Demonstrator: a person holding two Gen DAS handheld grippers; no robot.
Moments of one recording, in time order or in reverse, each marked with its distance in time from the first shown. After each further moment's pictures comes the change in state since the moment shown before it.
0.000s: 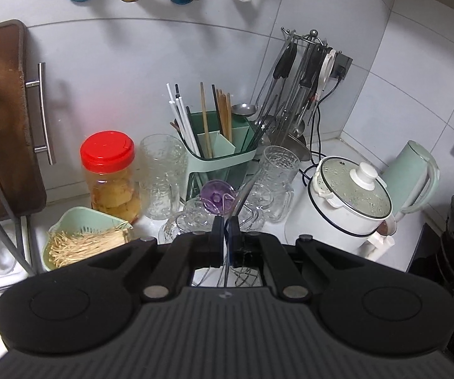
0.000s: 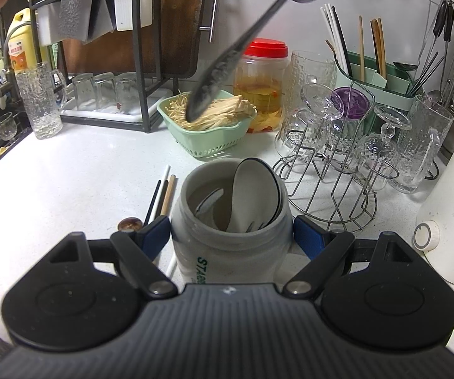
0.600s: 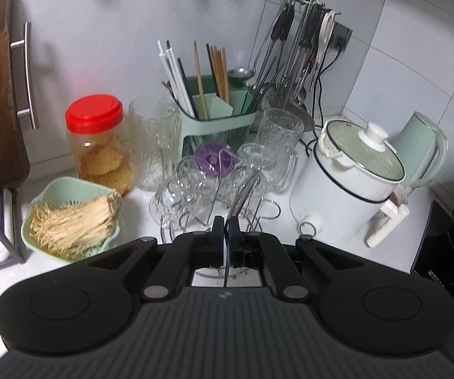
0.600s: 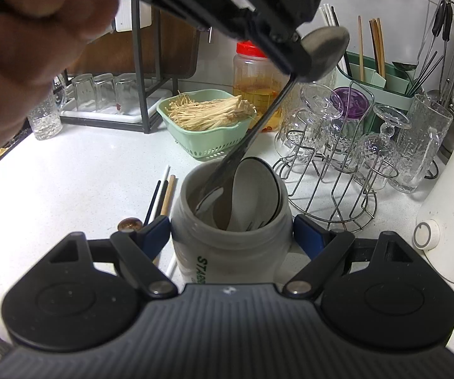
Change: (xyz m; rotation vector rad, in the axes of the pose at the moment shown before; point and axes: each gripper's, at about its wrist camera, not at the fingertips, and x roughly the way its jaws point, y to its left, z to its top) left arm 0.037 0.000 -0.045 0.018 0.054 0.002; right arm 0.000 0.000 0.000 0.002 -0.001 0.000
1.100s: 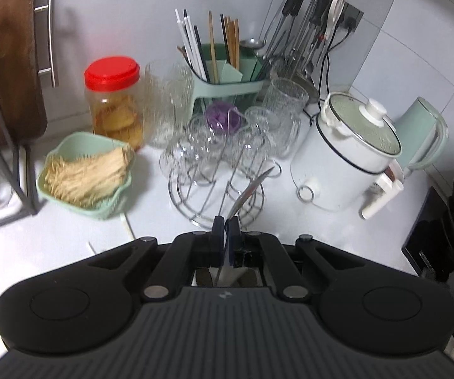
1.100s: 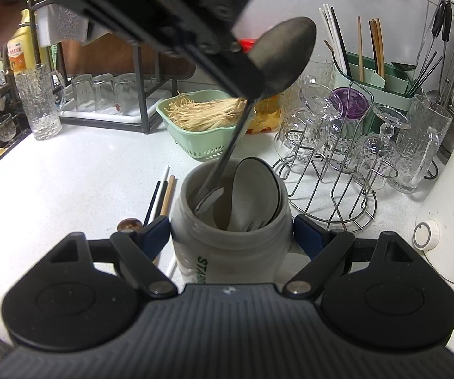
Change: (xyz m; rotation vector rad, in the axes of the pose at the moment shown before) left arm -0.031 0.003 -0.019 -0.053 0.125 0.013; right arm 0.001 -0.001 0.000 0.001 -0.003 -0.002
